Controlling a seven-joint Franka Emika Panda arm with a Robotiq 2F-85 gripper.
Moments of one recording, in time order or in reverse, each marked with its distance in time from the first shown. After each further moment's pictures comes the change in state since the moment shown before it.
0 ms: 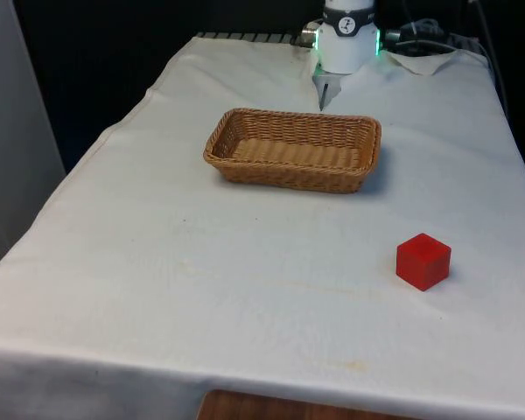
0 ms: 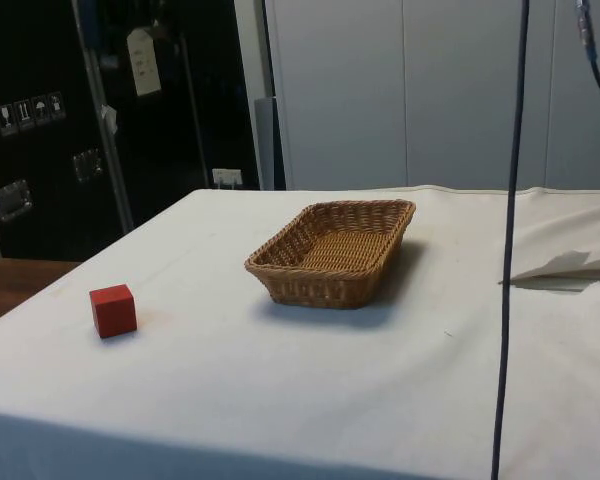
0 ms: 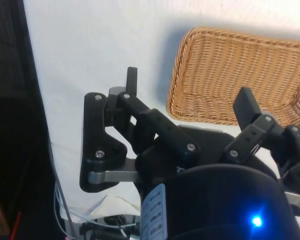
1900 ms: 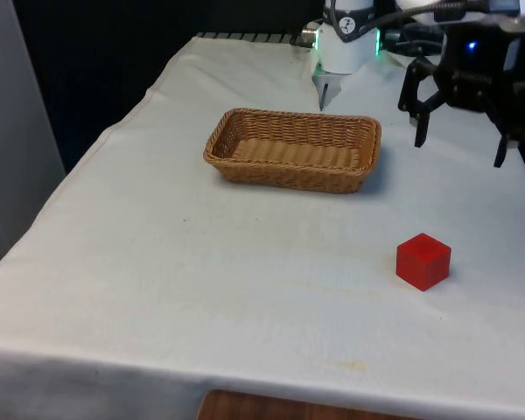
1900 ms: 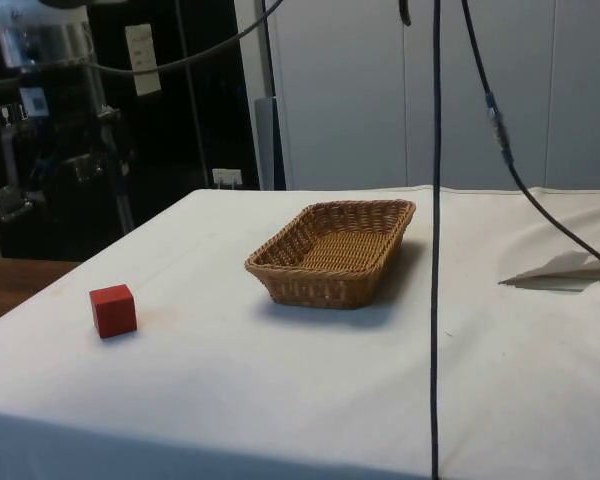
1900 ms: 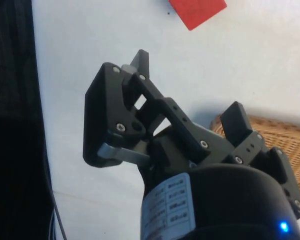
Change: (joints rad) arm 0.032 0.417 0.028 0.320 -0.001 0.087 0.346
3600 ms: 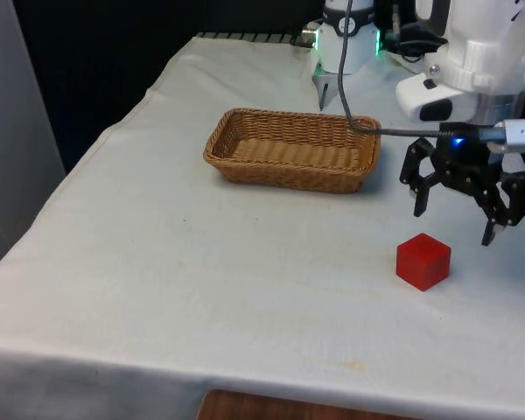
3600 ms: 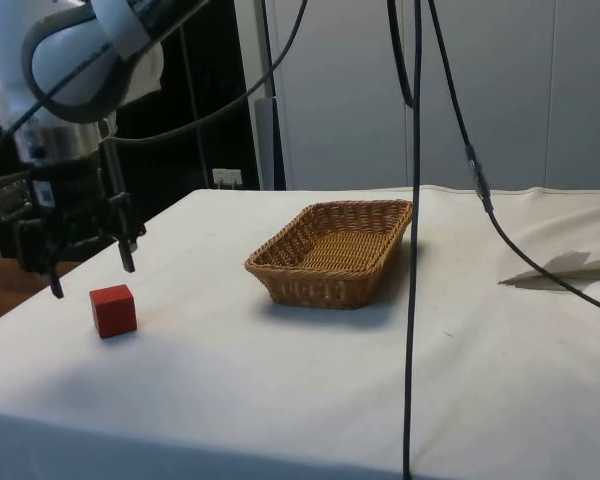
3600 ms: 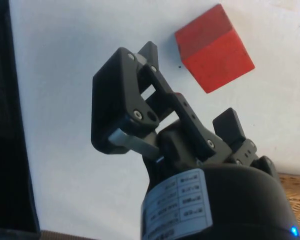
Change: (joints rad) arm 0.008 0.157 0.001 0.002 0.000 0.173 0.173
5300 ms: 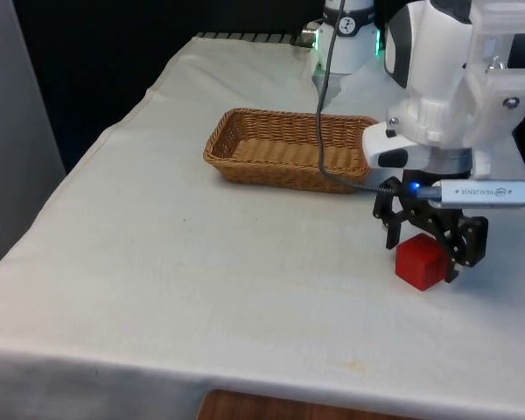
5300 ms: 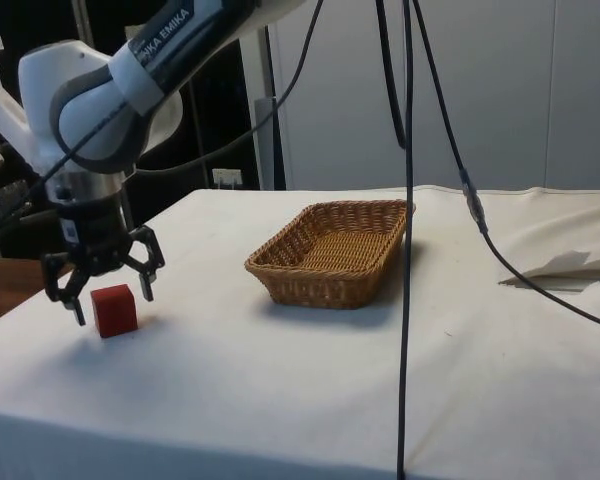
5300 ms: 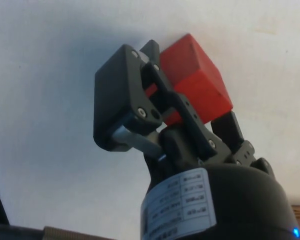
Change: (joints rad) arm -0.032 0.091 -0.016 0.000 0.019 0.092 0.041
